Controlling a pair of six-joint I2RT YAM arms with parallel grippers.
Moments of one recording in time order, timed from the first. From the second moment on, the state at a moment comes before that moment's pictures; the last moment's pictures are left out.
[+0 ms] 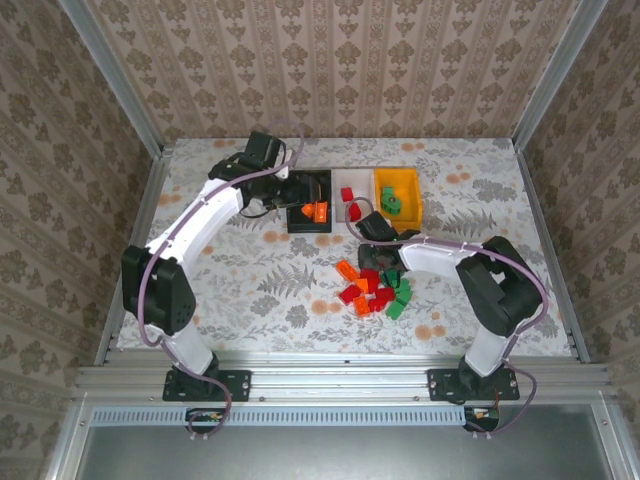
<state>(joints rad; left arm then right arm) -0.48 1.71 1.57 -0.78 0.32 -0.44 0.58 1.75 0.96 -0.34 0.20 0.53</state>
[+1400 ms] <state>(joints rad) -0.48 1.73 1.38 -0.45 0.66 -0.75 0.29 2.03 1.63 -0.61 0.27 0.33</state>
